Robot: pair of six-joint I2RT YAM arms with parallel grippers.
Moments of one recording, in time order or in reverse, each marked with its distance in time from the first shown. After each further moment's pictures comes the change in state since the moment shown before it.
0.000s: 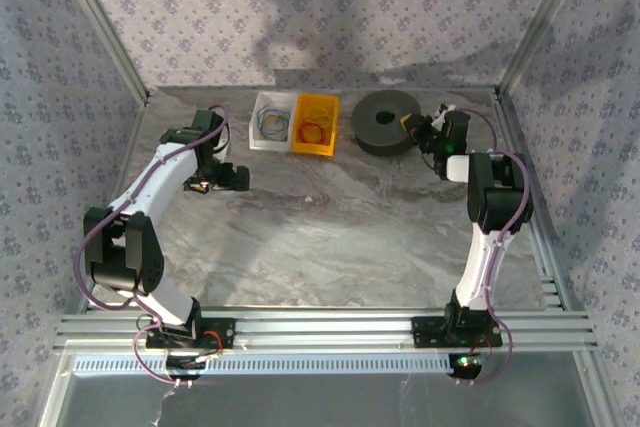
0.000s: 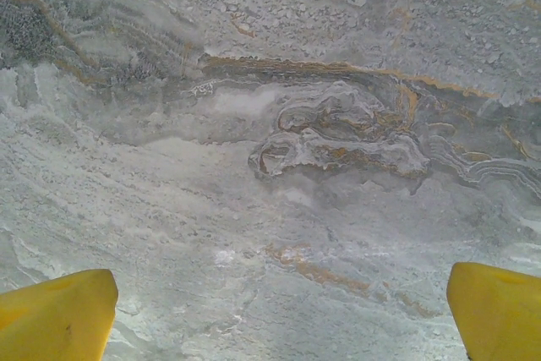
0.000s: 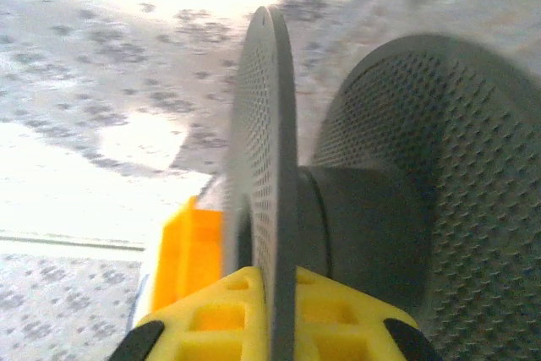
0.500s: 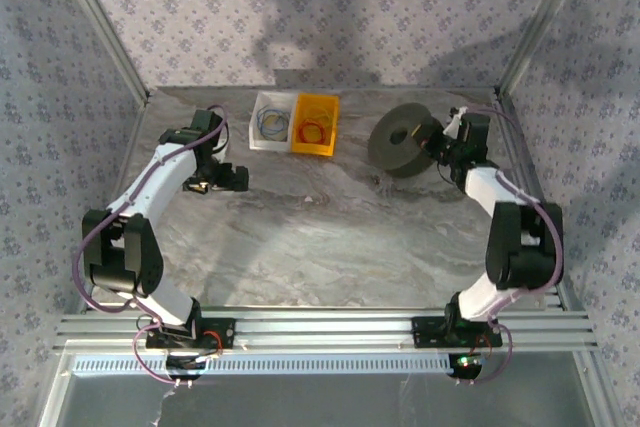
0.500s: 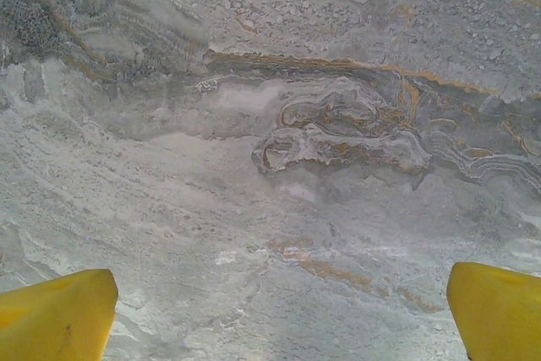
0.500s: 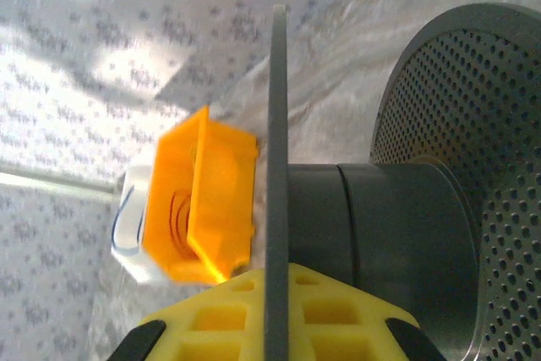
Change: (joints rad) left arm 0.000 -0.010 0.000 -0.010 -0.007 0.000; right arm -0.006 -0.496 -0.208 -0.470 0.003 -0.266
